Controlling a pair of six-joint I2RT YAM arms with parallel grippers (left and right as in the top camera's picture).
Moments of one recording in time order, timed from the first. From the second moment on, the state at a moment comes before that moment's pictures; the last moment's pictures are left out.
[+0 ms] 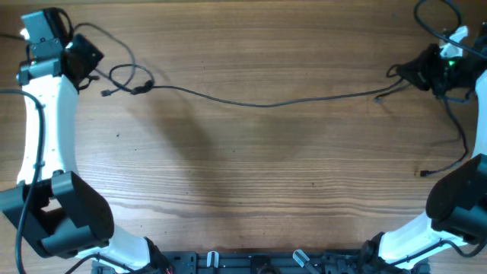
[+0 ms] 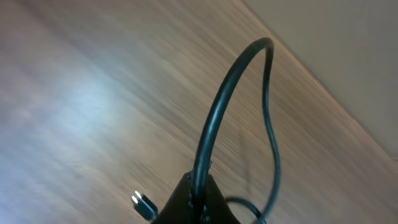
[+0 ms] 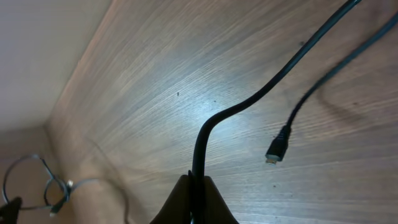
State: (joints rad) left arm 0.26 1.75 1.54 -0.65 0.00 -0.47; right arm -0.40 1.83 1.65 -1.05 -0.62 0.27
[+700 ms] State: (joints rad) left arm 0.03 1.75 1.54 -0.69 0.92 -0.30; right arm -0.17 1.83 1.65 -1.04 -0.68 0.13
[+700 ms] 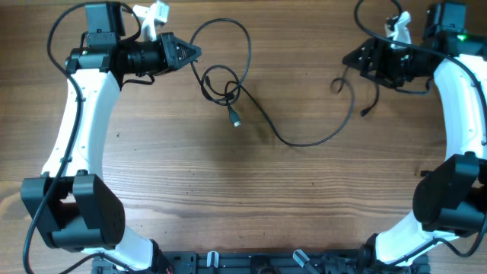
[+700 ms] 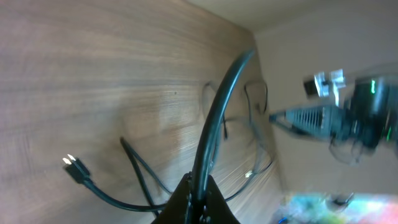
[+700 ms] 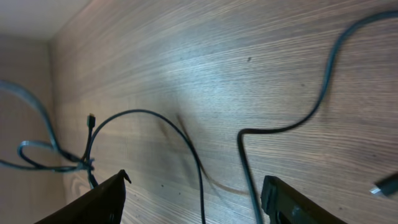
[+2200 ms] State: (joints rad) left arm -0.14 1.75 1.54 -0.68 0.74 -0.75; right arm 0.40 1.87 1.64 -0.65 -0.65 0.74
